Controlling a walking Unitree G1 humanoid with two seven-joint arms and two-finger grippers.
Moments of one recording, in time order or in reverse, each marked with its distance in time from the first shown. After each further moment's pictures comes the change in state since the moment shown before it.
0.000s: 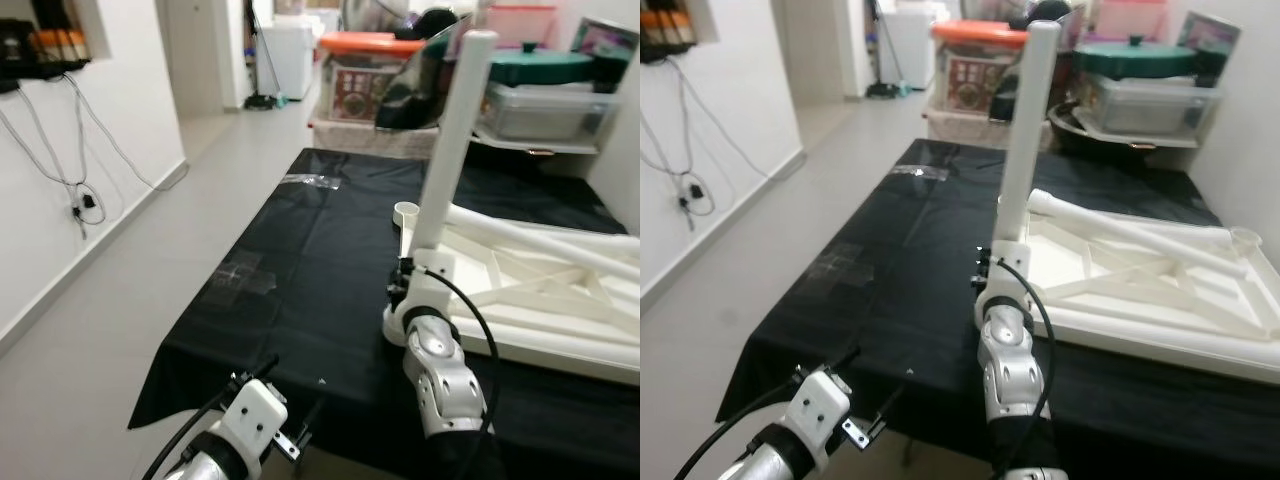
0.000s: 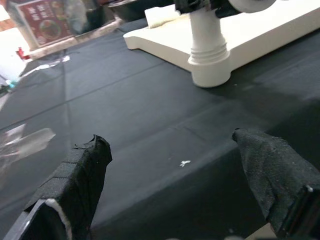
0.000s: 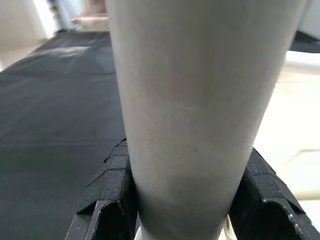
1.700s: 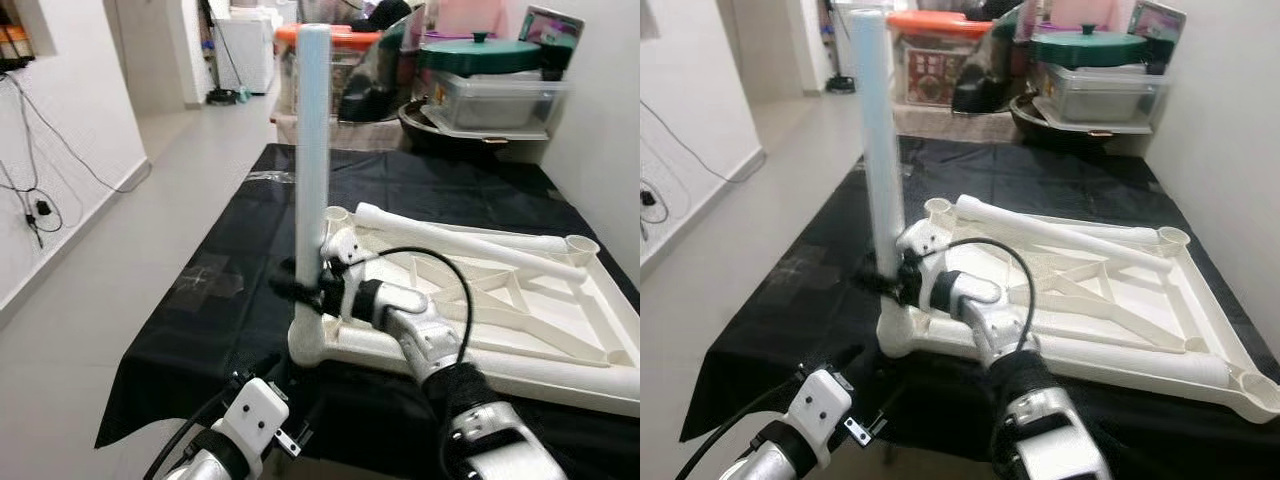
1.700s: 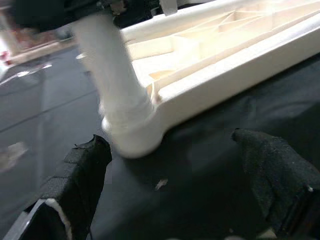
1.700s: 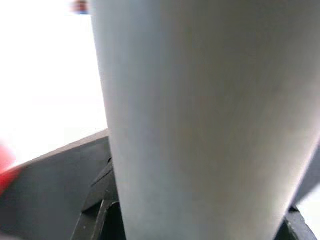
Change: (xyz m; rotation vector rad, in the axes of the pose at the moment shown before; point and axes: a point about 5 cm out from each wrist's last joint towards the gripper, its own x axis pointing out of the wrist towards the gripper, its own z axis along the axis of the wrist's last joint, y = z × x) left arm 0.002 -0.001 -0.002 -0.006 -0.001 0.000; right arm 0.014 0.063 0.016 -0.098 -0.052 0.881
